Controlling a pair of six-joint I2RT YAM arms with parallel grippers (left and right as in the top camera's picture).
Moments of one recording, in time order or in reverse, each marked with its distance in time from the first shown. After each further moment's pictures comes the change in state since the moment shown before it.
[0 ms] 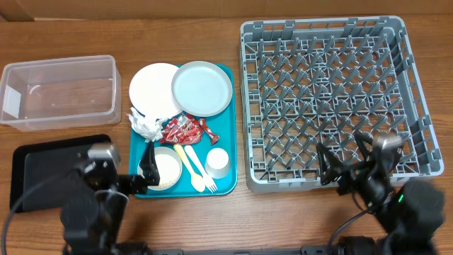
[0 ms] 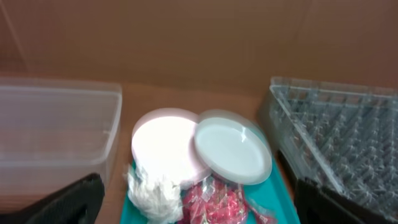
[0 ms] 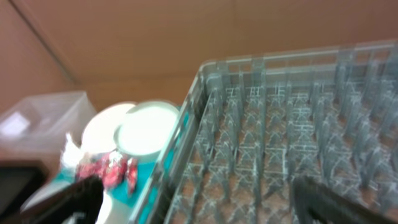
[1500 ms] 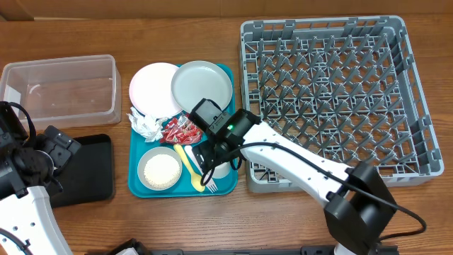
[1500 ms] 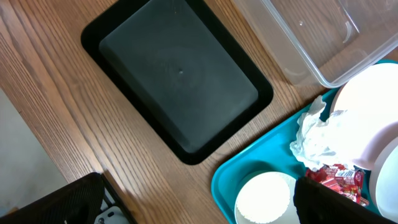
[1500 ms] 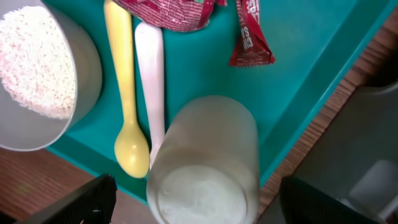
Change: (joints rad) left arm 0.478 0.798 0.817 -0.899 -0.263 -0.350; right arm 0.893 1.417 0.751 -0.351 0.341 0.232
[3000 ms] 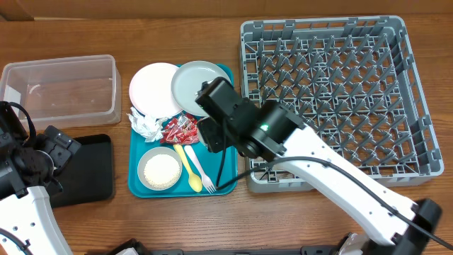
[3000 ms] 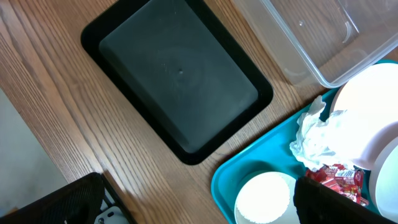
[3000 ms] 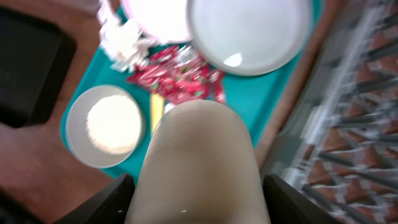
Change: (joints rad) left arm 0.000 0.000 0.000 0.001 0.000 0.000; right arm 0.005 -0.220 0.201 -0.126 0.171 0.004
